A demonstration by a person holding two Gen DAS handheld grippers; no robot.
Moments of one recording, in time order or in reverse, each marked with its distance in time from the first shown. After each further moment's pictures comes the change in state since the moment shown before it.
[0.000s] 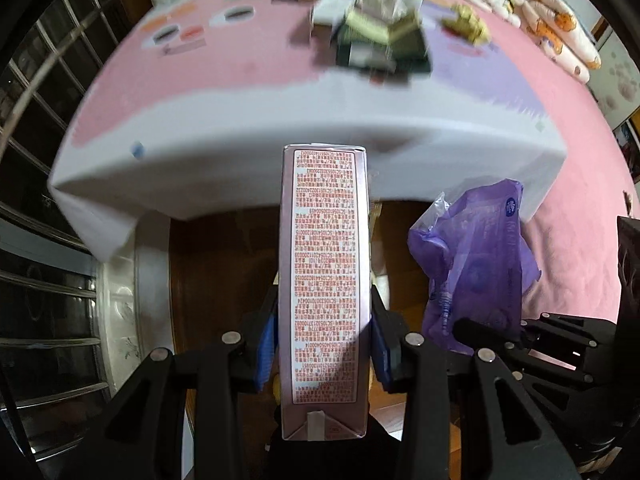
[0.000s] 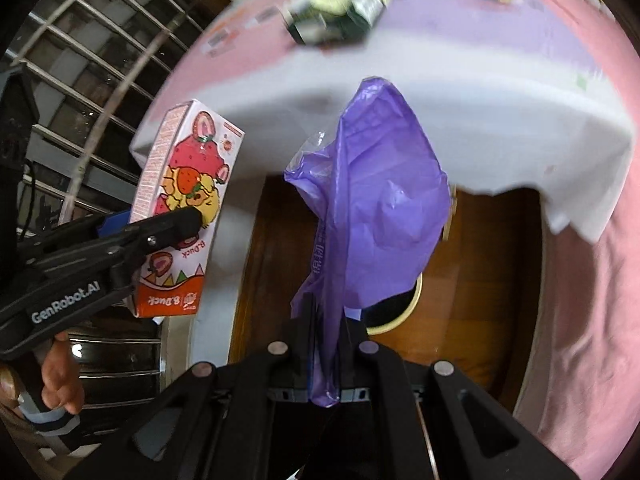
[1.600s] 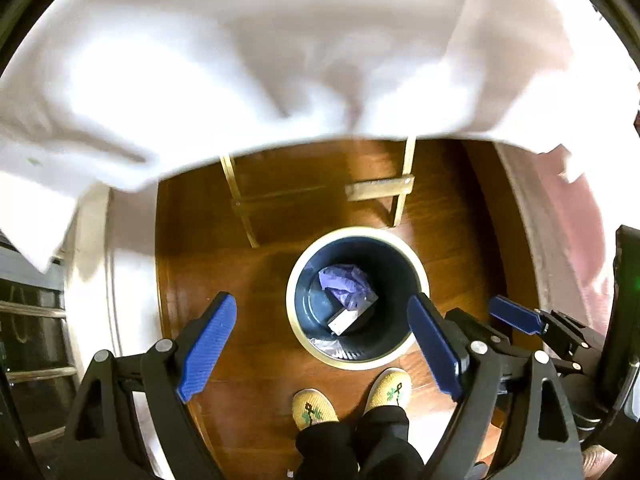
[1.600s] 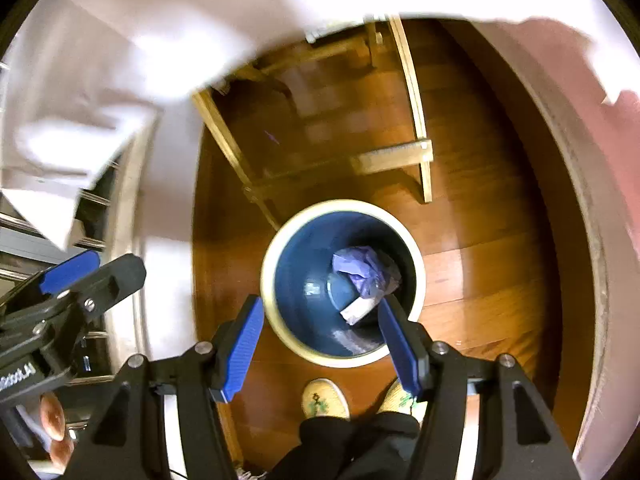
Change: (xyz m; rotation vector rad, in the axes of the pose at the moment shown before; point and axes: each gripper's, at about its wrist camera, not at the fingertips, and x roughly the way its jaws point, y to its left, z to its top) left arm 0.125 0.026 -0.009 0.068 0.002 0.006; right arm 0.152 -0.043 -0.021 0.248 -0.089 -0.090
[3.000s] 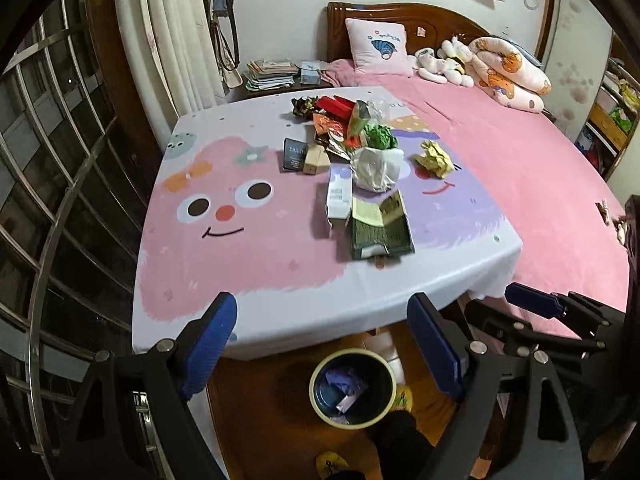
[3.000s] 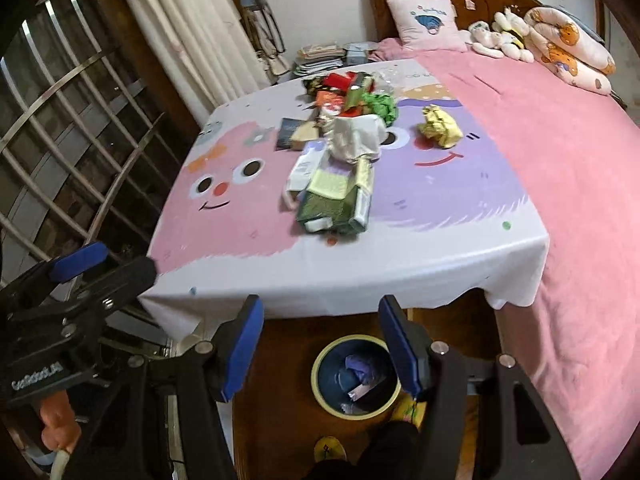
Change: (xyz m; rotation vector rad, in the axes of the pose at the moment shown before) left arm -0.283 0.007 0.105 0.091 -0.356 -0.017; right arm -0.276 0.109 0.102 -0.096 -0.309 -0.052
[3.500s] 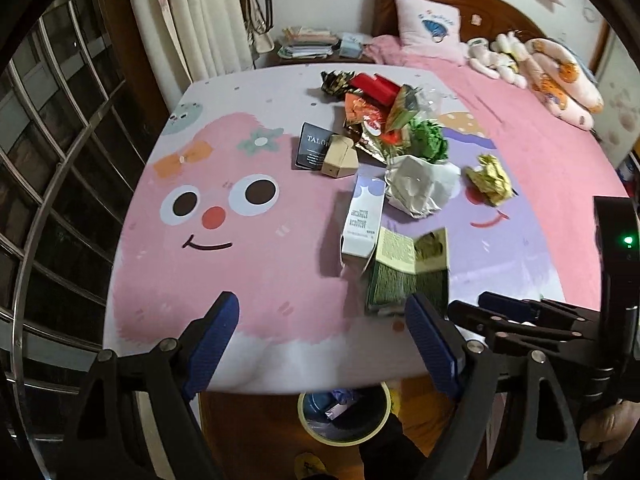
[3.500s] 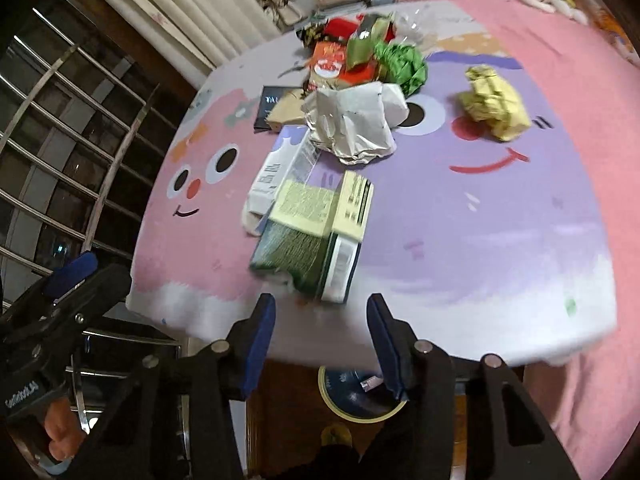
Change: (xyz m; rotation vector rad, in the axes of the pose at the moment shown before) left arm 0.110 -0.014 0.066 -0.148 0.122 0.097; right arm 0.134 -0.056 0.094 -0.039 0.250 0.177
